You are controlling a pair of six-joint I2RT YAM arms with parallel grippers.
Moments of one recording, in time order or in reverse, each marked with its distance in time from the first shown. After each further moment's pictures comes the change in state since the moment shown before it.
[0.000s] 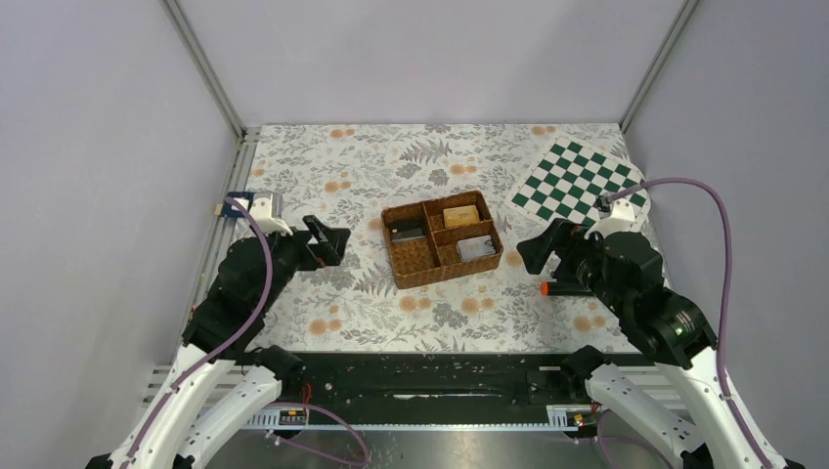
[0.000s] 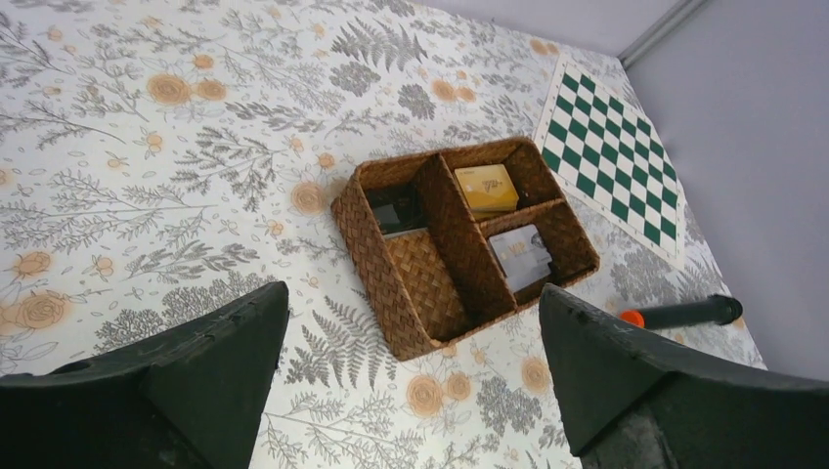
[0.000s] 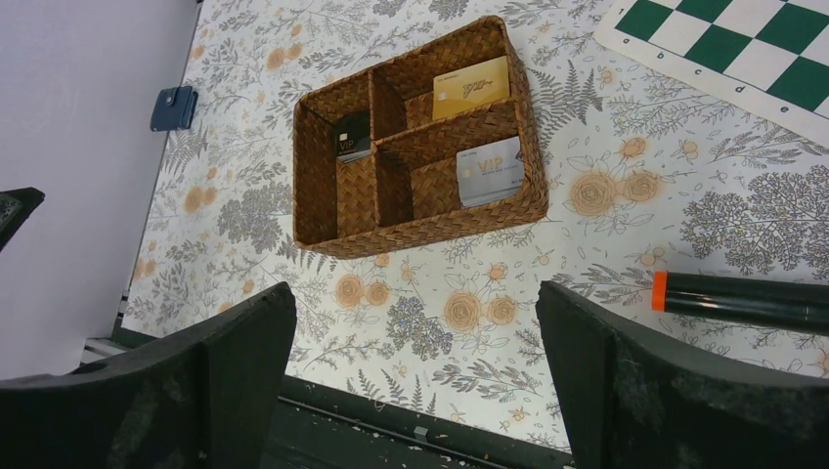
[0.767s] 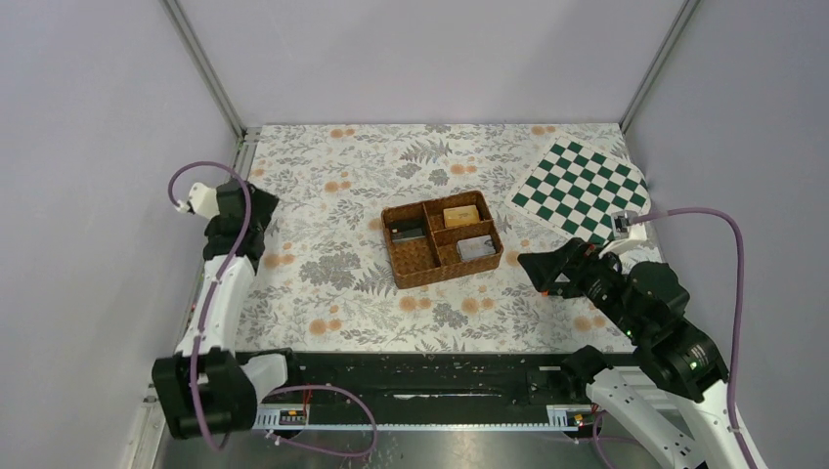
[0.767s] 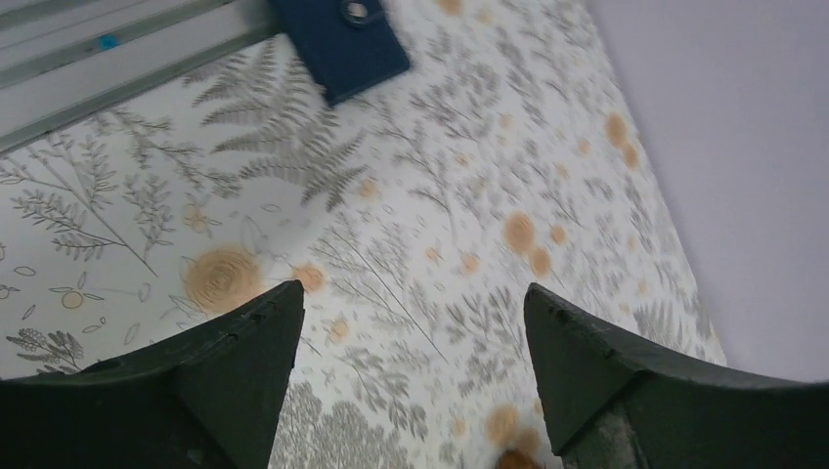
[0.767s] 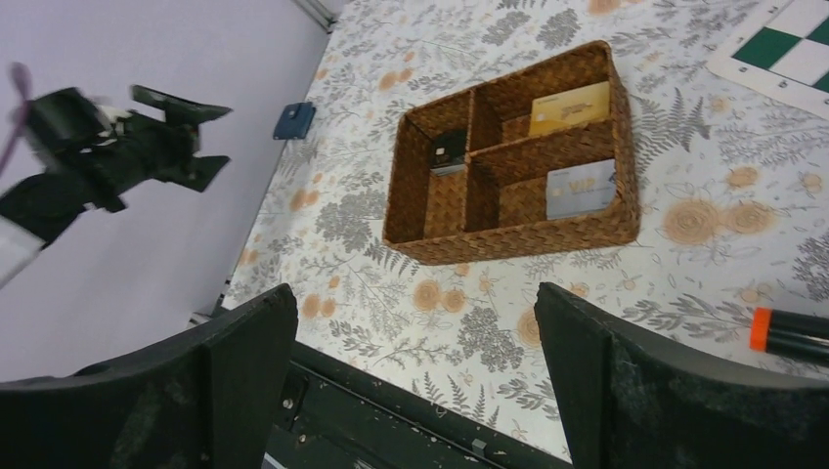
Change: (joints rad) left arm 0.584 0.515 0.043 0.144 -0.210 -0.367; right arm 0.000 -0.187 -0.102 0.097 -0.118 0.050
